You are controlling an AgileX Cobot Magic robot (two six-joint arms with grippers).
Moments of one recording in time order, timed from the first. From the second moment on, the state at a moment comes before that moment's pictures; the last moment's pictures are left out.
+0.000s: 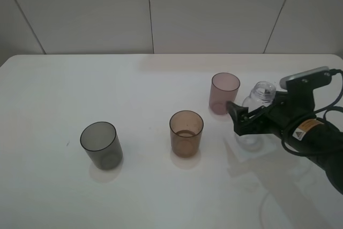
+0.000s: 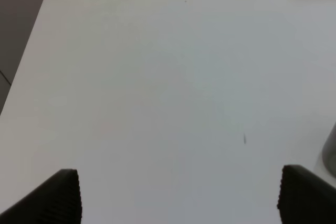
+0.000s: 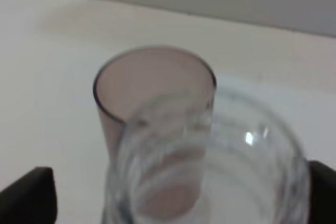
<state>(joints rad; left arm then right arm) -0.09 -0.01 -0.50 0.11 1.05 -0.02 0.39 1.84 -0.18 0.04 -1.21 -0.01</state>
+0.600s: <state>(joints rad) -0.09 -0.01 -0.50 0.11 1.05 -0.02 0.39 1.27 -0.17 0.03 -1.00 0.01</state>
